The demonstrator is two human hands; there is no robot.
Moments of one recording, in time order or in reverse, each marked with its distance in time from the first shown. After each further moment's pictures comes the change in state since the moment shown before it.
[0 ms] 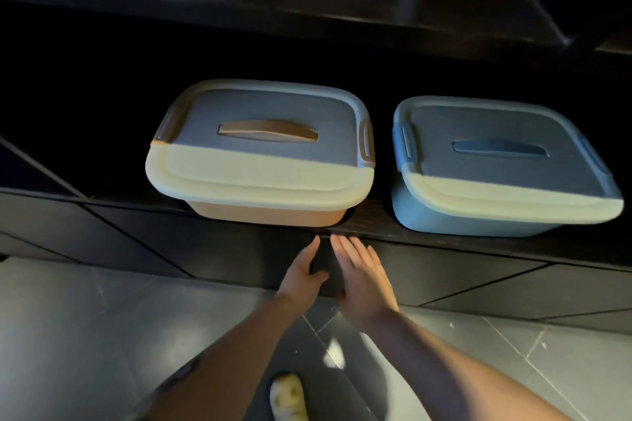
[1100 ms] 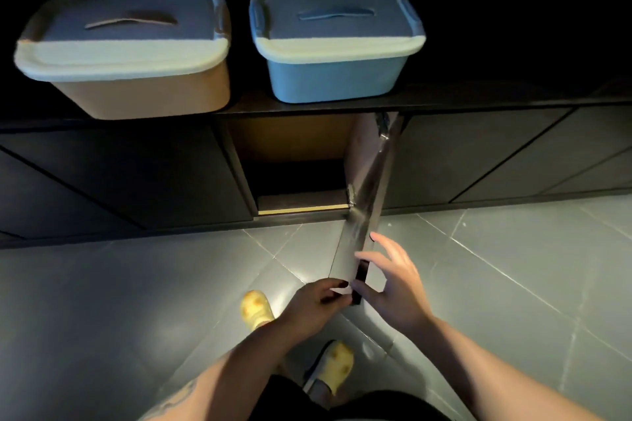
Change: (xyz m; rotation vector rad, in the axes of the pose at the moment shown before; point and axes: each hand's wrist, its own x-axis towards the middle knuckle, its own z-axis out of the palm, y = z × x) left_hand -0.222 -0.120 0.198 0.421 -0.392 -0.022; right_hand -0.331 0.111 0.043 0.439 0.251 0.268
